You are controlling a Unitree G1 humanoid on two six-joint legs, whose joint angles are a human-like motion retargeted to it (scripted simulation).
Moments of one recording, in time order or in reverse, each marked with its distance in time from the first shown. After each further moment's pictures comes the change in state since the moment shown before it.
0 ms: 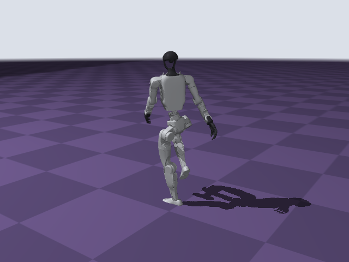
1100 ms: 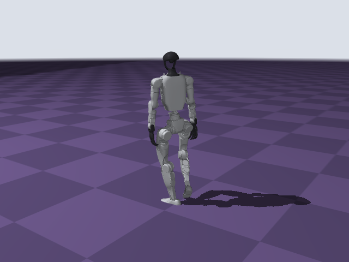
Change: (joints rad) left arm 0.336 0.049 0.069 0.407 0.201 0.238 -0.015; right arm -0.424 0.164 0.230 -0.186 -0.142 -0.152 0.194; waist 0.203 -0.130 -0.021; left_leg 0.064 -0.046 0.148 0.051 -0.046 -0.009; right_leg 0.522 0.137 -0.019 -0.680 0.138 0.045
